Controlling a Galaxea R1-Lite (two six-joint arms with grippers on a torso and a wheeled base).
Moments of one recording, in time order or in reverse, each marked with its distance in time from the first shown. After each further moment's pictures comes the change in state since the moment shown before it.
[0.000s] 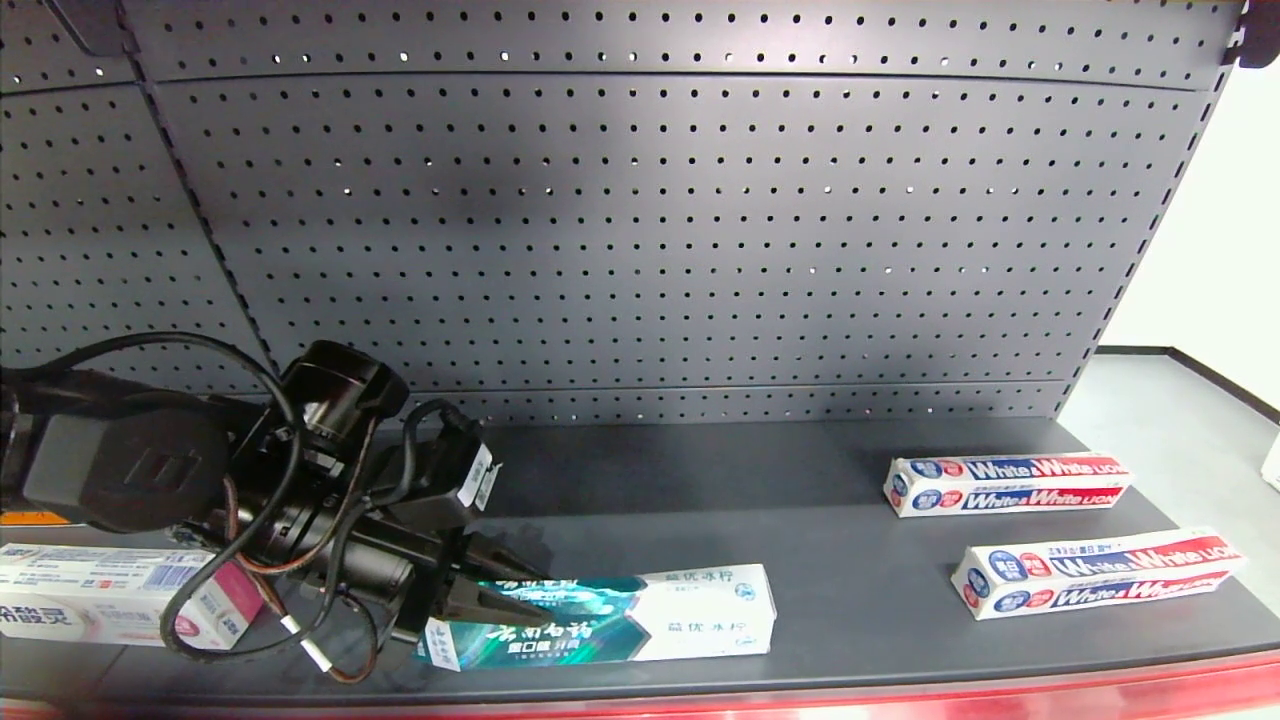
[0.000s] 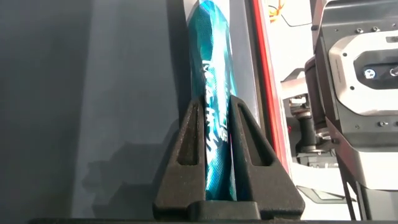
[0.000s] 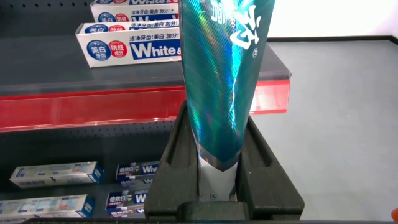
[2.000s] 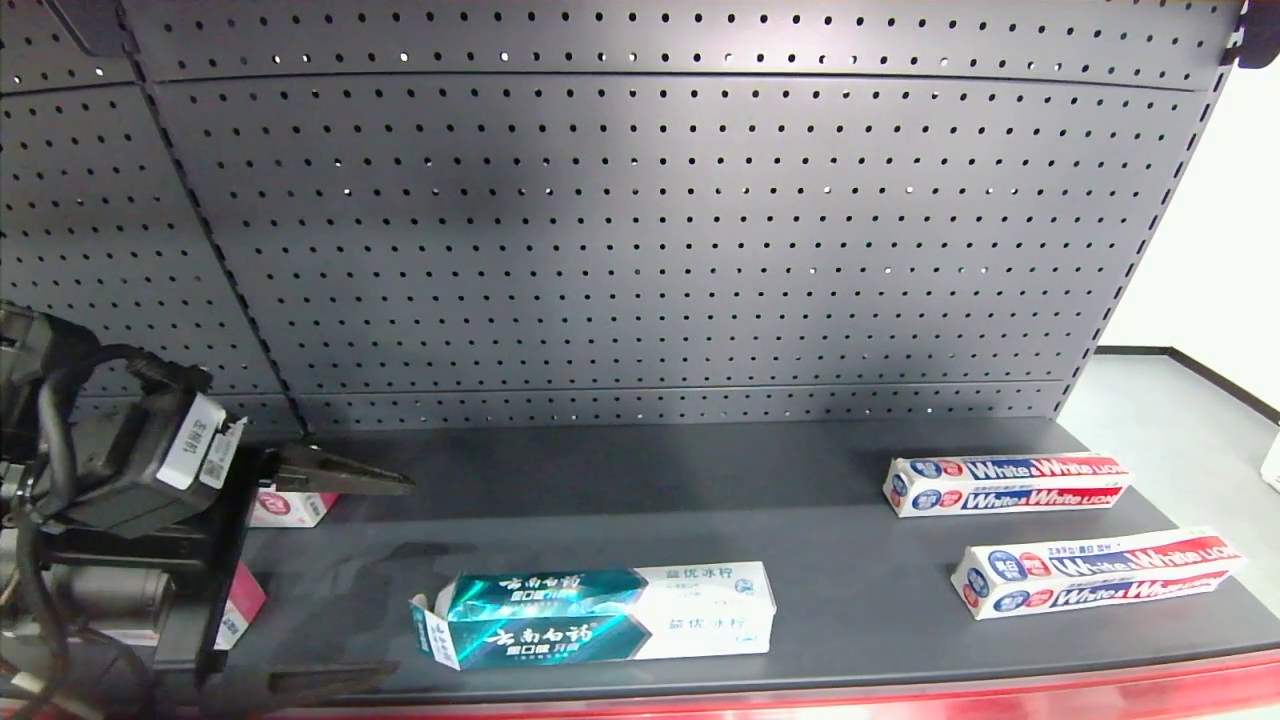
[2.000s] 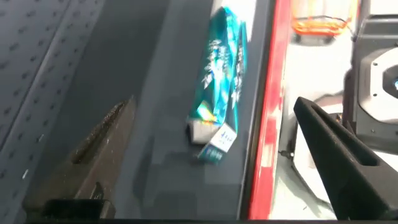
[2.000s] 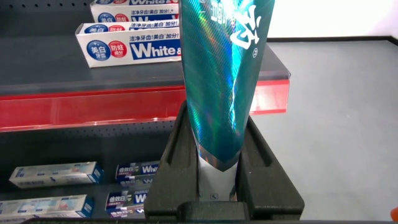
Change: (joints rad) left arm 0.234 -0.392 0.132 0.011 0.001 -0.070; right arm 0.000 0.000 0.000 0.000 0.000 -0.001
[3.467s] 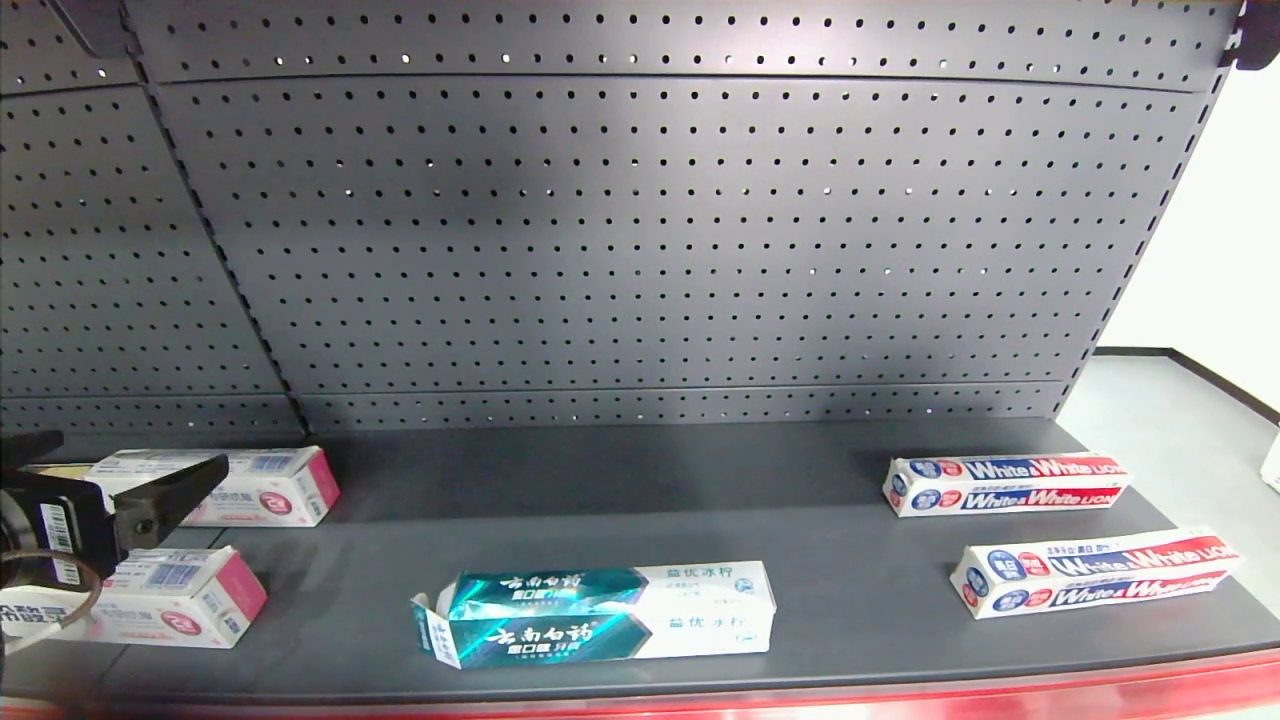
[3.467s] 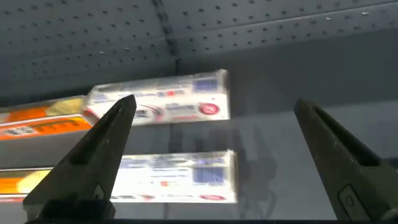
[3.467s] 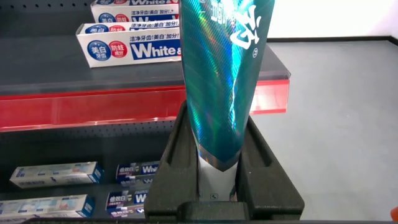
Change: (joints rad) left arm 0.058 -0.311 0.281 -0.542 0.972 -0.884; right arm 0.000 0.000 0.000 0.000 0.000 0.001
